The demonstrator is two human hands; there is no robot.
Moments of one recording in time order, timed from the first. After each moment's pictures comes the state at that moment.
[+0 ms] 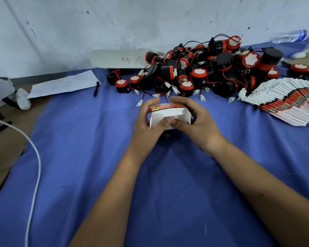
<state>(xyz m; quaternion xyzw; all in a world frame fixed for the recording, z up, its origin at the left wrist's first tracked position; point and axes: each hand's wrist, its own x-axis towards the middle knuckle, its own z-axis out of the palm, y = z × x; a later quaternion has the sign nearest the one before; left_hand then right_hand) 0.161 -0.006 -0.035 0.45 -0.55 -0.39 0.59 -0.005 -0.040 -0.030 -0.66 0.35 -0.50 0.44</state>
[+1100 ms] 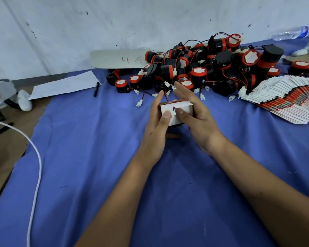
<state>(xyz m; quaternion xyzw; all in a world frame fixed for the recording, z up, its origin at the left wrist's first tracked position) 0.136 0.000 -0.035 0.42 -0.56 -0.42 0.57 -0.002 -0.043 -0.029 -0.63 0.27 -0.53 0.50</state>
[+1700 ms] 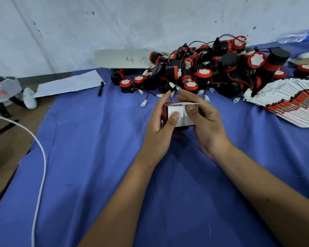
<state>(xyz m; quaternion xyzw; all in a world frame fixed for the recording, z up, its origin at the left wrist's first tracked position) 0.142 -0.004 -0.036 0.44 -0.57 -0.37 0.59 0.003 -0.041 -0.032 -0.57 0.26 -0.59 0.51</state>
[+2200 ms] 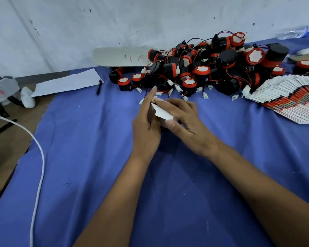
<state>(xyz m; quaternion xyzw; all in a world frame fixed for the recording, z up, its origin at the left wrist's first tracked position) 0.158 -0.011 -0.044 0.51 -0.58 -0.21 0.60 0.007 -0.034 -0.034 -0.83 0.34 -0.37 0.24</state>
